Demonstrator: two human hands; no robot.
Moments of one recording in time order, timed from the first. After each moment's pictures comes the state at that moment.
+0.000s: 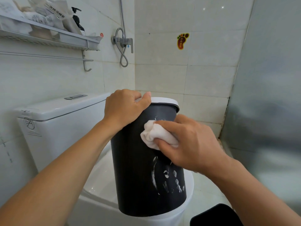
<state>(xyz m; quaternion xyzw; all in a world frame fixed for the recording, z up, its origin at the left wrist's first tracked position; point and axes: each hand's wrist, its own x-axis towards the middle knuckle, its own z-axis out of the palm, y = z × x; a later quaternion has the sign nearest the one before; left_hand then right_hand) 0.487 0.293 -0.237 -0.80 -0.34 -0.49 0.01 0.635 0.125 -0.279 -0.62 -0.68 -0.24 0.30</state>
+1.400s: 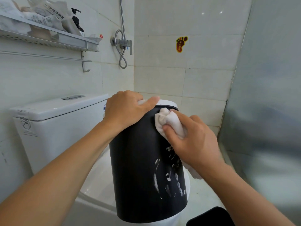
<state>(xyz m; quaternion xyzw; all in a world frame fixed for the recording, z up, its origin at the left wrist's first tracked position) 0.495 0.279 -0.232 -0.81 -0.37 -0.46 0.03 0.651 0.136 -0.294 -0.69 -0.56 -0.19 0.42</state>
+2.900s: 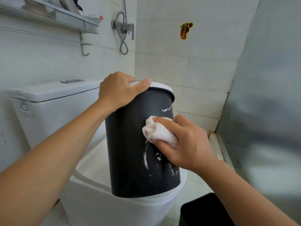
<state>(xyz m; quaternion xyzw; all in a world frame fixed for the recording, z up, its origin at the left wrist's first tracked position) 0.483 0.301 -0.234 -0.80 -0.39 -0.46 -0.02 0.655 0.133 -0.329 -0.57 -0.69 -0.25 0.37</state>
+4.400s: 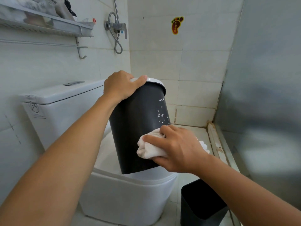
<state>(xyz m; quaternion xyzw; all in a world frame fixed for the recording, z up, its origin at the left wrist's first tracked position) 0.498 0.307 -0.227 -0.80 -0.43 -0.41 0.00 0.644 0.094 -0.353 -0.52 -0.78 -0.29 0.19</state>
